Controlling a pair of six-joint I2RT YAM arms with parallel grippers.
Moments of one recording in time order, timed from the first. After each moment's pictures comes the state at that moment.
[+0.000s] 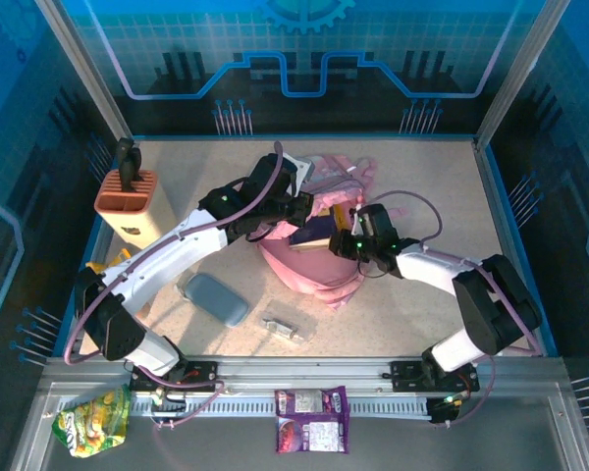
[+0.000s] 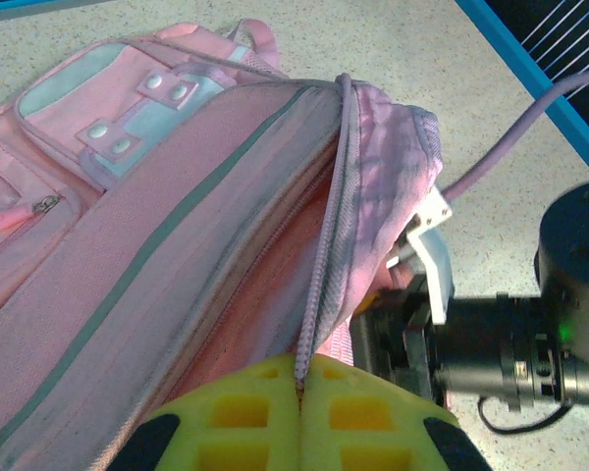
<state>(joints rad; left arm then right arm) -0.71 1.53 1.48 -0.64 -0.02 -0.35 0.45 1.52 0.73 0.04 -0.27 0.69</state>
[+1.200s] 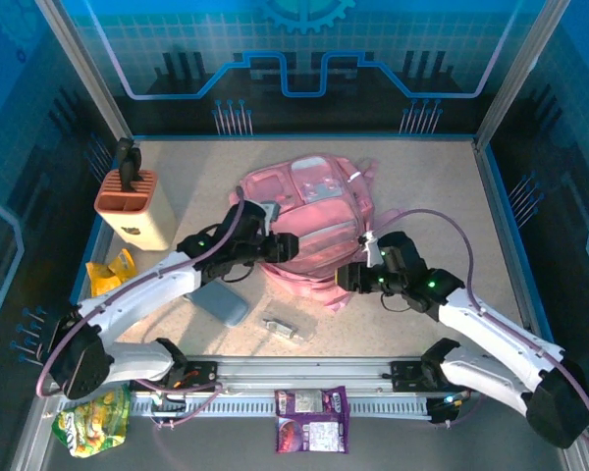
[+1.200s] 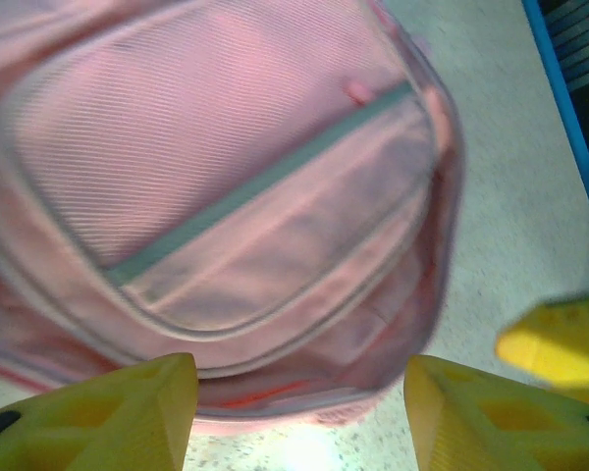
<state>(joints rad) -0.63 1.25 0.91 -0.40 0.11 -0.65 0.64 0.95 0.60 -0.39 -0.28 0.57</state>
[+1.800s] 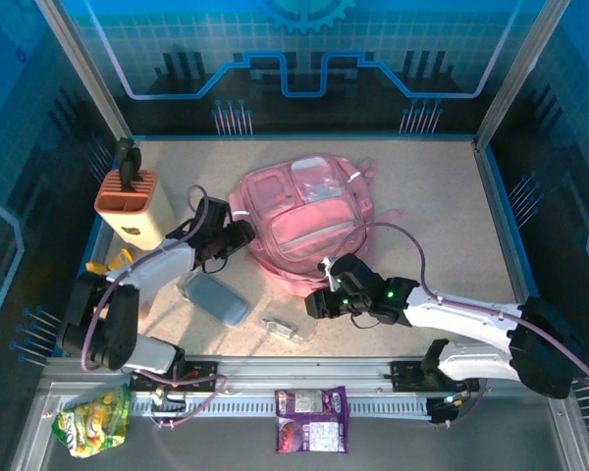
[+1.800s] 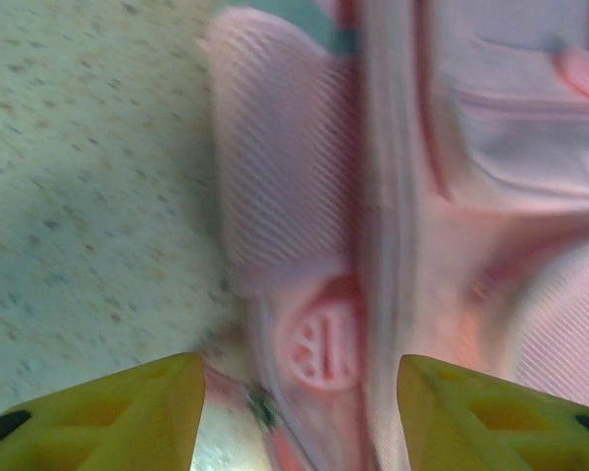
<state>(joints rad) -0.26 1.46 0.78 -0.23 0.12 -0.88 0.94 1.20 0.60 -0.23 -0.16 0.68</state>
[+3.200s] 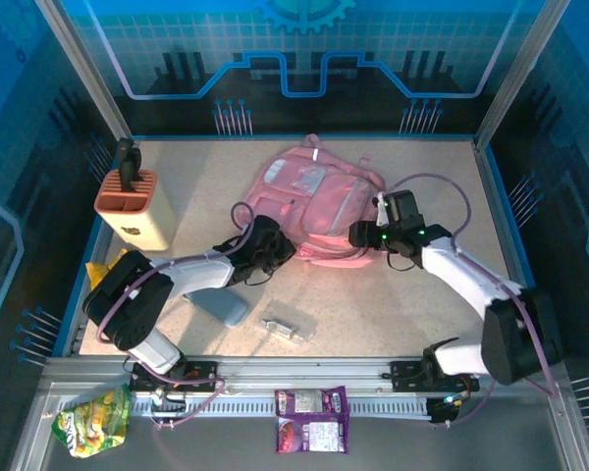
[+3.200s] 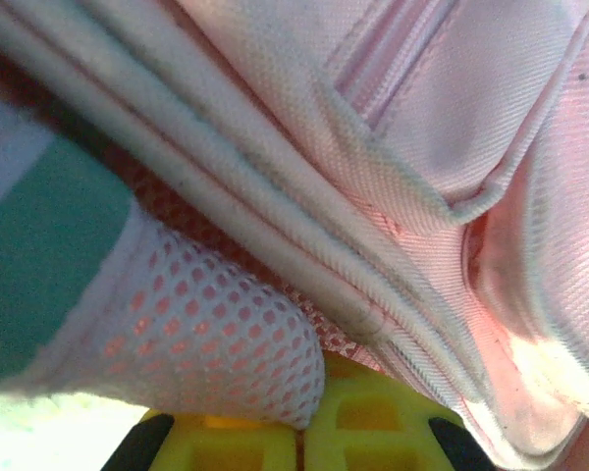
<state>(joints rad) -0.66 1.61 0.76 0.11 0.07 -1.28 0.33 1.27 0.84 -0.42 -0.14 0.37</state>
